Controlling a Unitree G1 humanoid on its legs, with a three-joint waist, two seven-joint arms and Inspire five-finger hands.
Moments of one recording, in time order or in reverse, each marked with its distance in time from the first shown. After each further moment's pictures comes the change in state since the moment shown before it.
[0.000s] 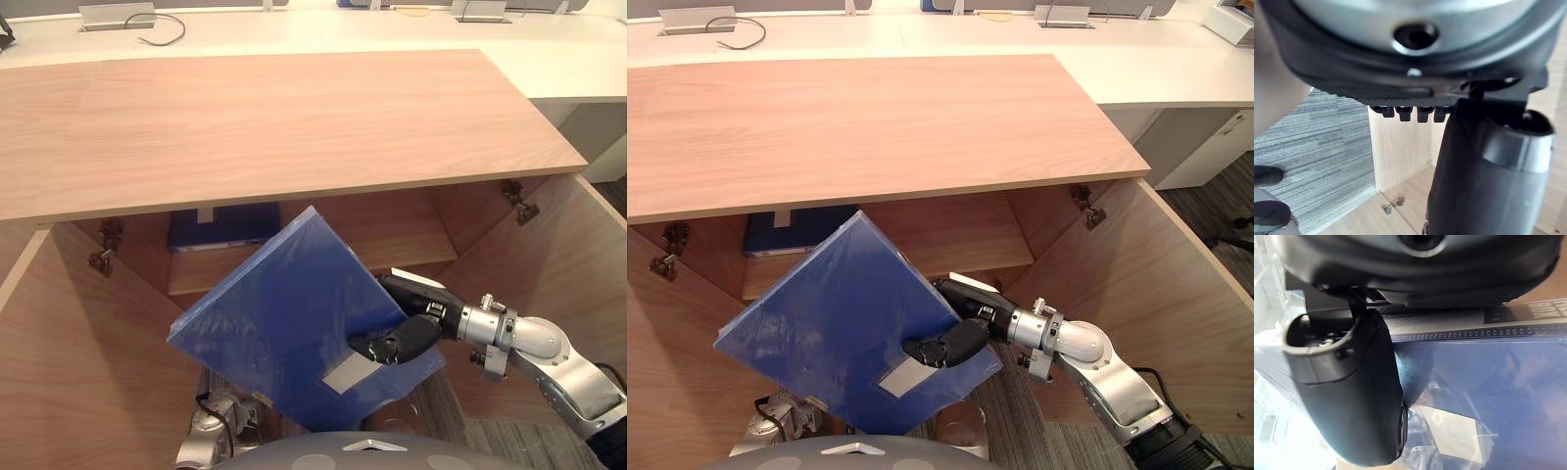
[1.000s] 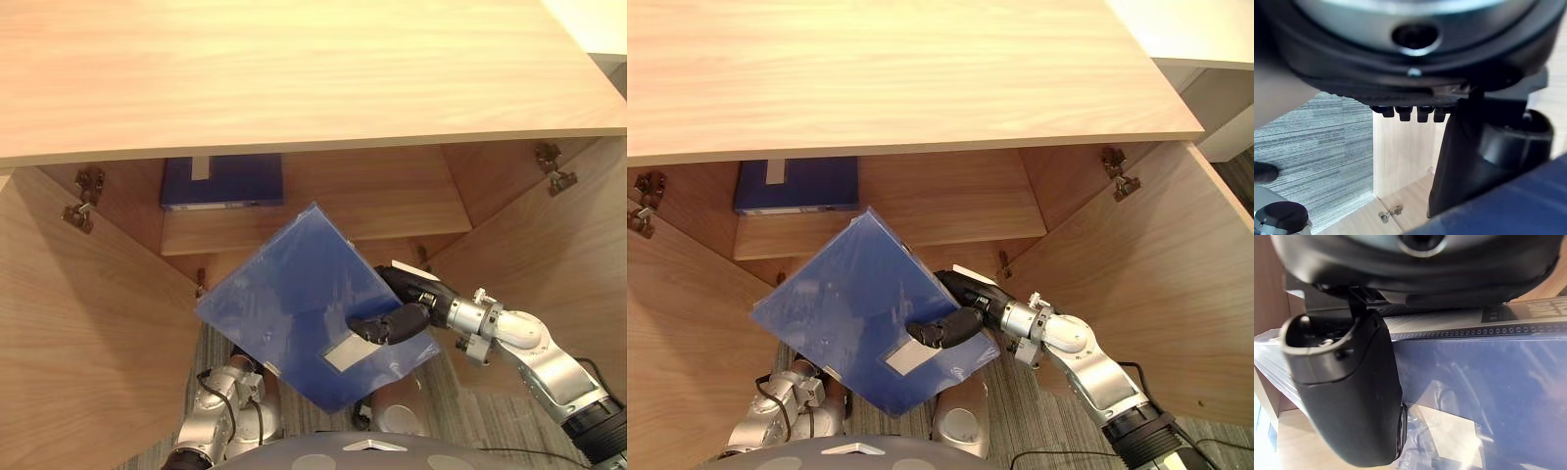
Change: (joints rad) left arm -0.045 0.014 -0.007 -0.071 -0.068 -0.002 0.032; right arm -0.067 0.129 0.020 0.187 -0.076 -0.019 -0.070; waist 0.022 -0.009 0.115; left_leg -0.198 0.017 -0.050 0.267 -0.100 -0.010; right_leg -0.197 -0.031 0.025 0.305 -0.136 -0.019
